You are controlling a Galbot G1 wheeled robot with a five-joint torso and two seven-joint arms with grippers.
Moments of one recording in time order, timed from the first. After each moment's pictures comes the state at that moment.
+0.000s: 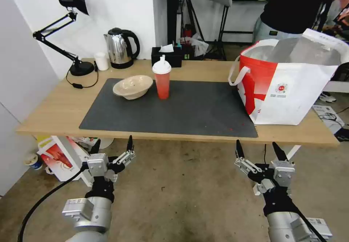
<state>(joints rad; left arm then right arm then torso) 1.84 -1.41 -0.43 -2.40 -0.18 0.02 -0.22 -1.84 0.76 0.19 2.49 0.25 0.14 0.84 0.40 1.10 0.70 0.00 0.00</state>
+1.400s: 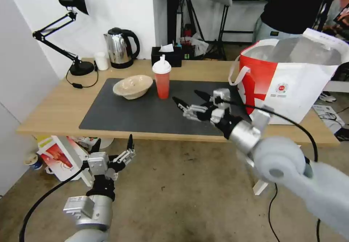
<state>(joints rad) 1.81 -1.43 -0.43 -2.40 -0.19 0.04 -0.22 -0.77 0.64 -0.10 2.27 1.20 -0.12 0.22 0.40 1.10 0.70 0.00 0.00</state>
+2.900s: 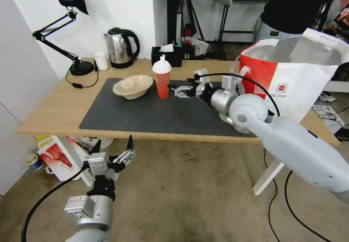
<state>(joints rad) 1.81 -1.43 -0.42 -2.38 -0.19 0.04 -0.22 -0.32 0.86 -0.32 1.81 1.19 -0.39 0.18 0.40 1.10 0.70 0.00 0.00</state>
